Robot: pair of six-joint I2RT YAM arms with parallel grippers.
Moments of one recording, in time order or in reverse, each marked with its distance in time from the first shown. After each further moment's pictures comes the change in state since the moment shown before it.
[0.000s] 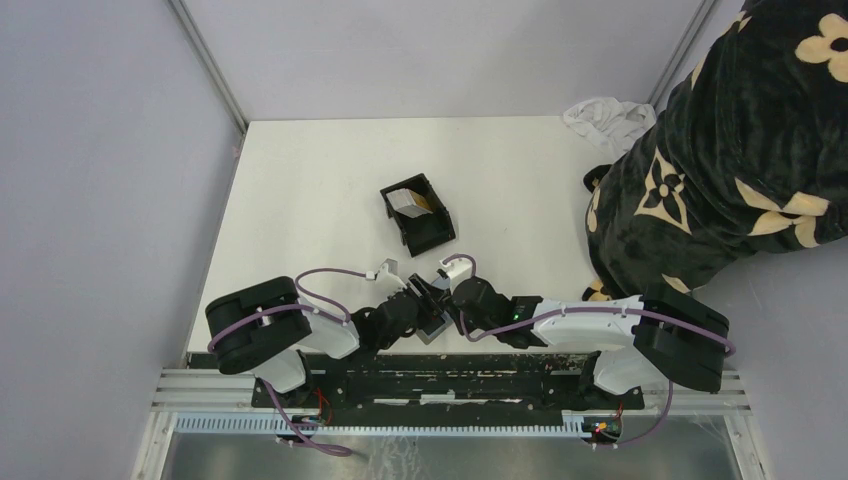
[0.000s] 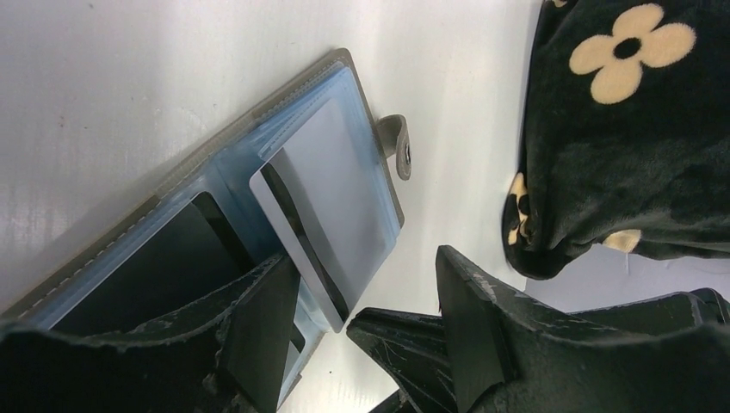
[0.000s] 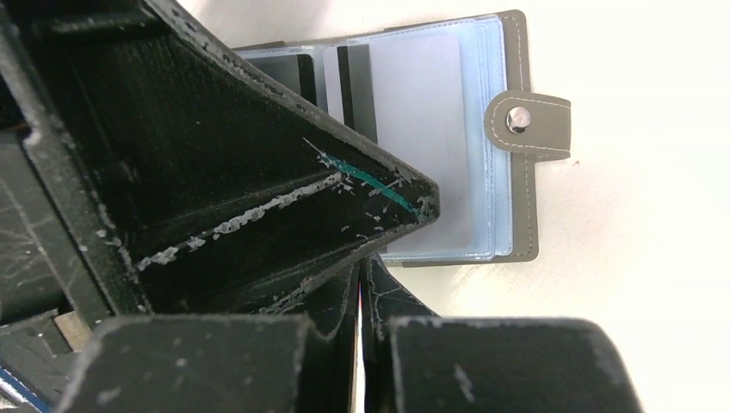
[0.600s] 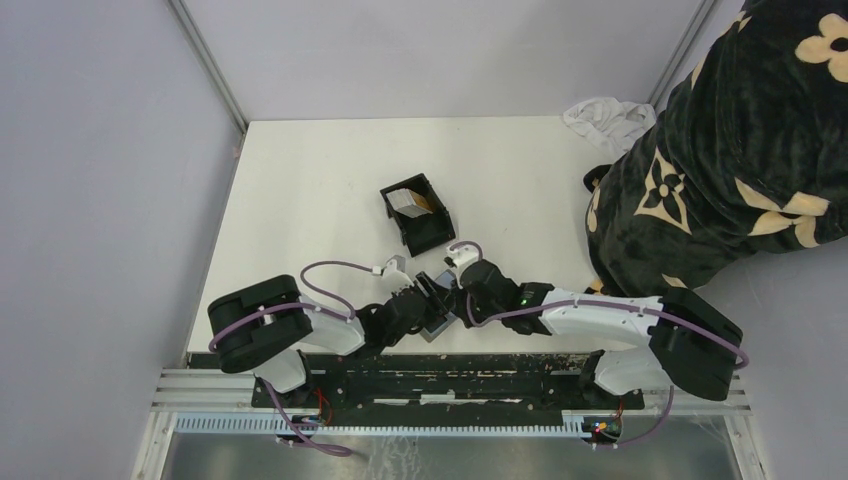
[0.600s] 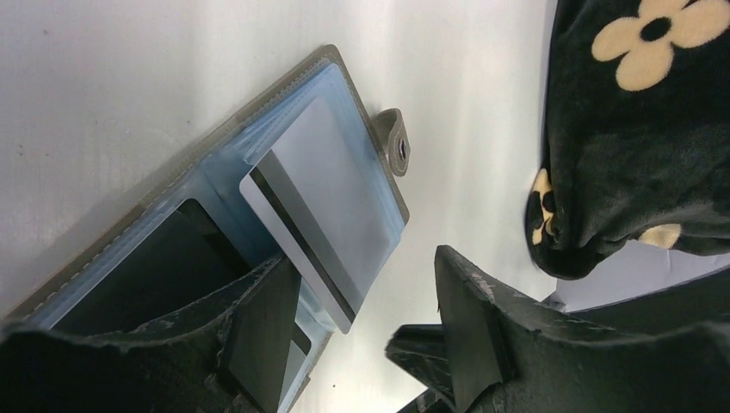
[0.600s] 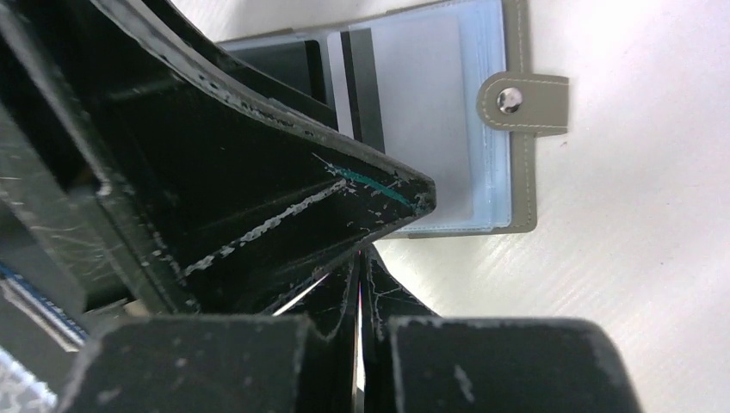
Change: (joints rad) left arm -0.006 0.011 0.066 -0.088 -0.015 0.073; right arm -0.116 -0.084 0.053 -0.159 -0.162 0.010
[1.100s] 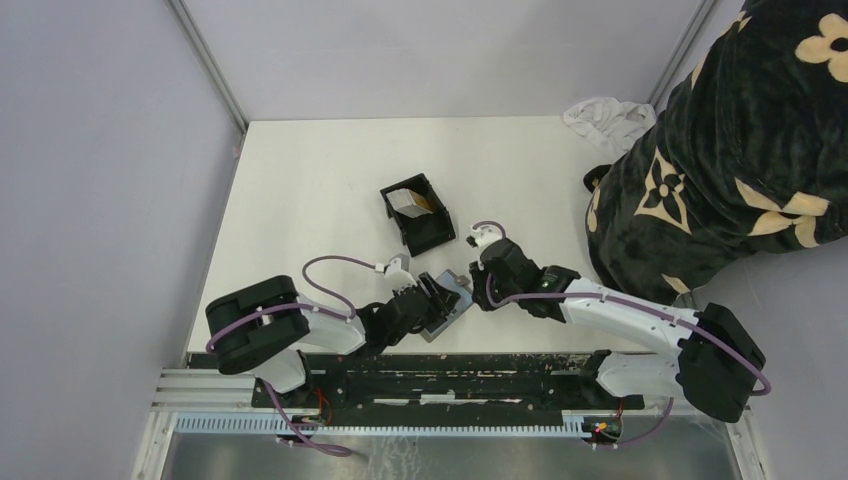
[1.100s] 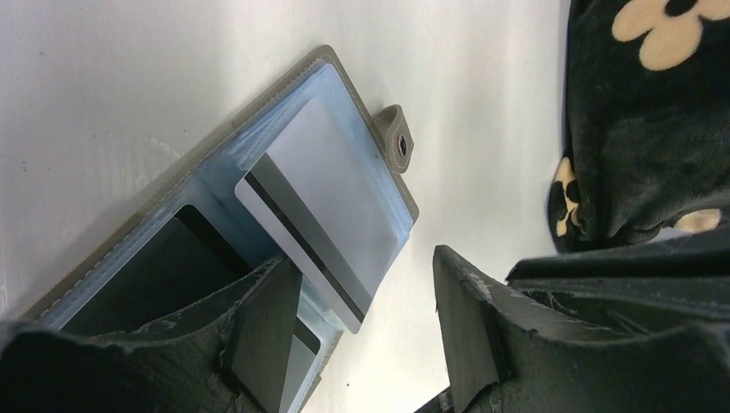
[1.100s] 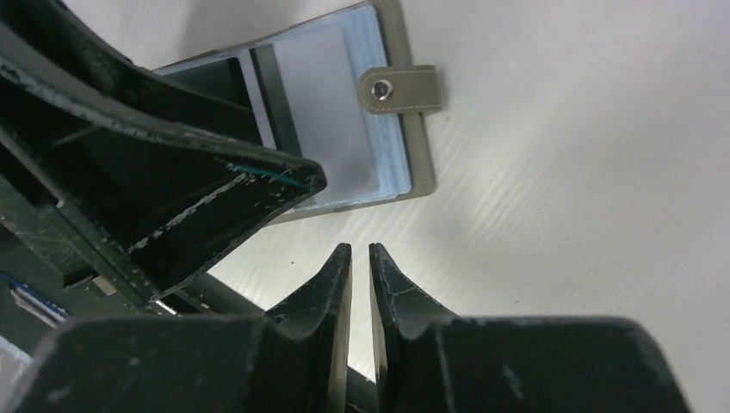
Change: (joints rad) left arm -0.003 -0.014 0.014 -0.037 -0.013 0.079; right arm -0.147 -0.085 0.078 -0.232 -0.023 -0.034
